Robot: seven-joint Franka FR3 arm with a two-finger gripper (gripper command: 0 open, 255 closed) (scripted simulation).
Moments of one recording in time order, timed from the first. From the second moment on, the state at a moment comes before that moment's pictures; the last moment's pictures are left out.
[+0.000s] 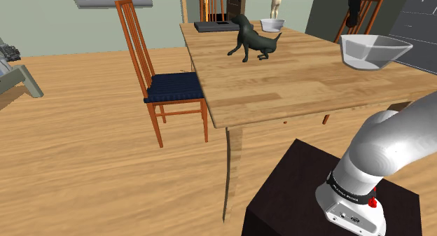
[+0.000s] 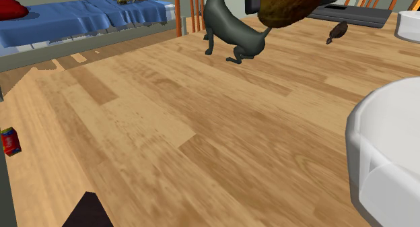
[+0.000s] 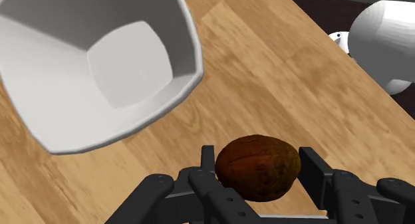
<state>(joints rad) -0.13 -0.50 -0.31 -1.69 -0.45 1.05 -0.78</state>
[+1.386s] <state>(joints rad) -0.18 -0.28 -0.72 -1.51 -0.52 1.27 -1.22</state>
